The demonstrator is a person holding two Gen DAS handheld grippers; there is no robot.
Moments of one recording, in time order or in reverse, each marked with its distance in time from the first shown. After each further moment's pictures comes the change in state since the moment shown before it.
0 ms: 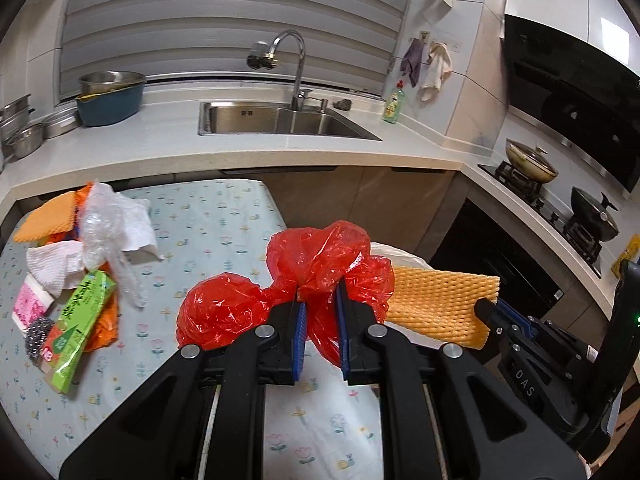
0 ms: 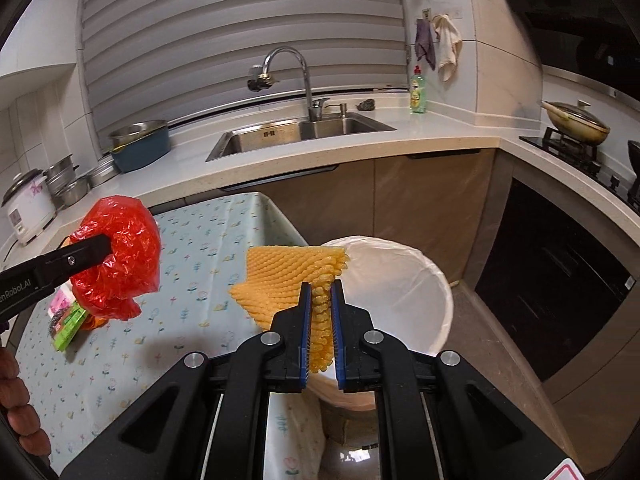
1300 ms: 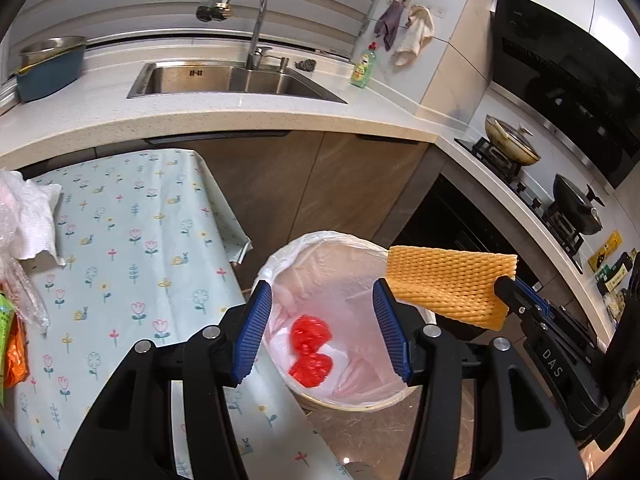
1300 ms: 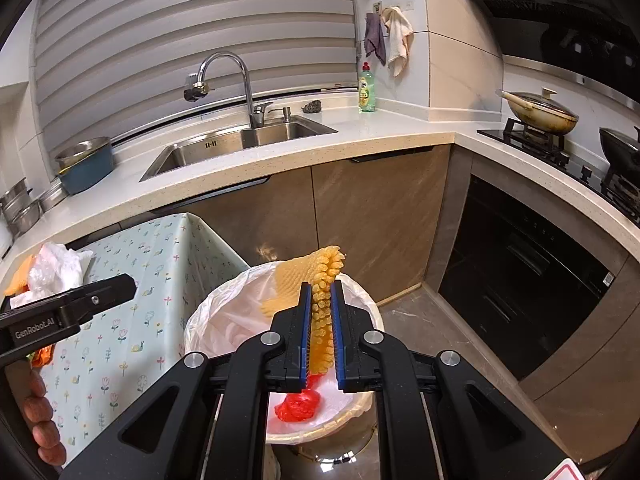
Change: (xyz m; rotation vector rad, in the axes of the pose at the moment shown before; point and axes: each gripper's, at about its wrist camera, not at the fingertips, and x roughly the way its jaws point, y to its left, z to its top) left arm 0.108 -0.017 0.021 -0.023 0.119 -0.129; right arm 0.050 -0.053 0.026 0.048 0.003 -0.106
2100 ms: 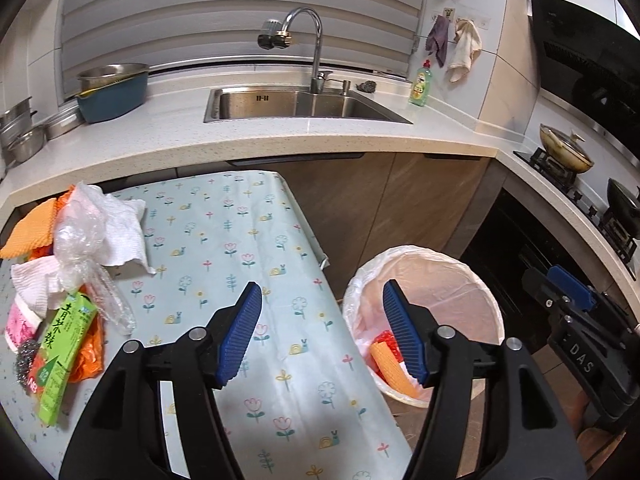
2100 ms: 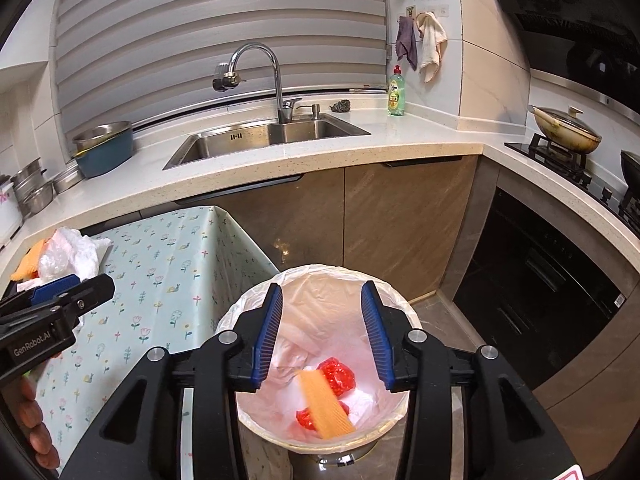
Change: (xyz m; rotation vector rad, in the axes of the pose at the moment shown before) left arm -0.035 0.030 -0.005 0.017 -0.076 0.258; right arm 0.003 0.045 0.008 -0.065 -0.001 0.046
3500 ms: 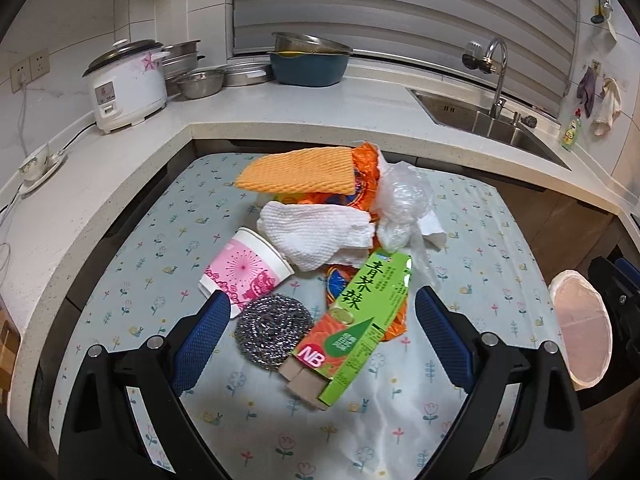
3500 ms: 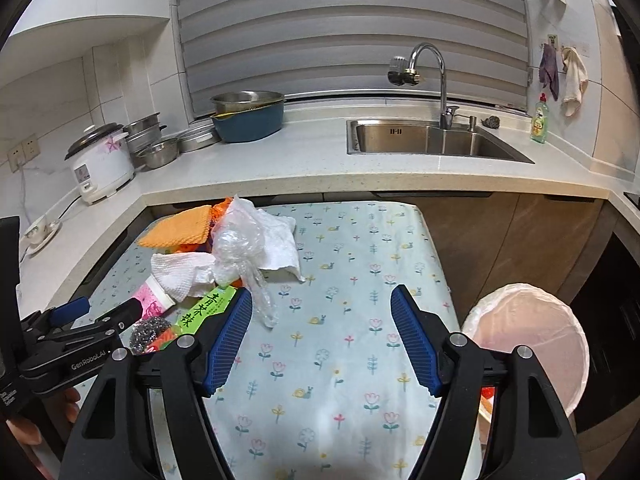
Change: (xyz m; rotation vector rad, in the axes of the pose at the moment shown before) left arm -0.103 0.241 -0.048 -0.262 0.017 0.408; right arm -0.039 0.243 -0.004 -0.188 0.046 0.354
